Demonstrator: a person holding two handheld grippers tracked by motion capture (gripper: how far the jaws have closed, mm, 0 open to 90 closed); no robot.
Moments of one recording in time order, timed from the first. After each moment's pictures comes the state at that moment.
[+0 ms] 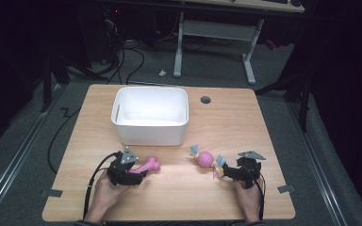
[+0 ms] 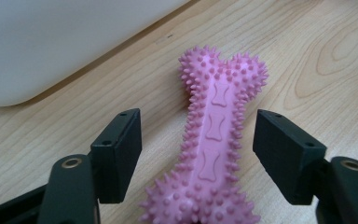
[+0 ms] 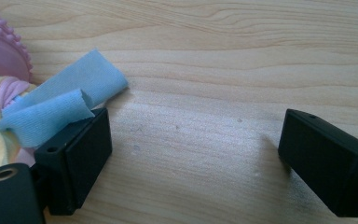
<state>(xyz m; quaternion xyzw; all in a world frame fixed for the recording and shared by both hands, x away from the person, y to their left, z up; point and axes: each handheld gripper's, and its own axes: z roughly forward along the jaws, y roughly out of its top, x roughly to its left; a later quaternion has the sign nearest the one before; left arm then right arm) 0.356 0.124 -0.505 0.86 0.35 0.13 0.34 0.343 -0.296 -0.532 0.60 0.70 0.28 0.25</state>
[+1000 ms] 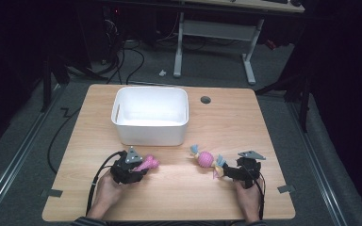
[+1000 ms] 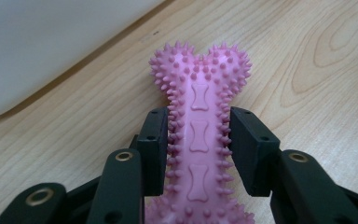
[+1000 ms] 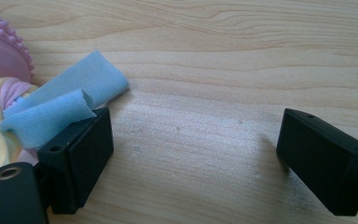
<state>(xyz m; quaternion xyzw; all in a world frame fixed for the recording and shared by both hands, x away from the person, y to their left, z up) 0.359 0.121 -0.501 0.87 0.33 0.13 0.34 0.344 -0.296 -0.532 0.60 0.70 0.28 0.25</state>
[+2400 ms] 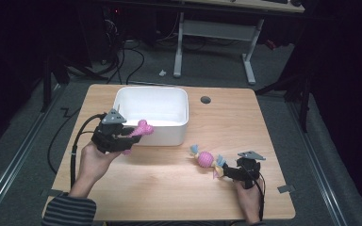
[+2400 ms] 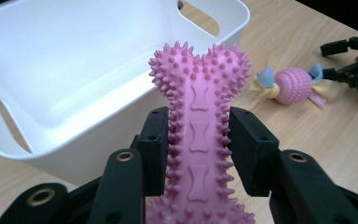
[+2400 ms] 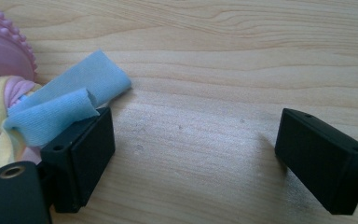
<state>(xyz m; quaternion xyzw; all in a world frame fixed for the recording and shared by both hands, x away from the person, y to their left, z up) 0.386 0.138 -0.361 0.84 0.34 0.14 0.39 0.343 -0.295 -0.532 0.60 0.71 0.28 0.26</state>
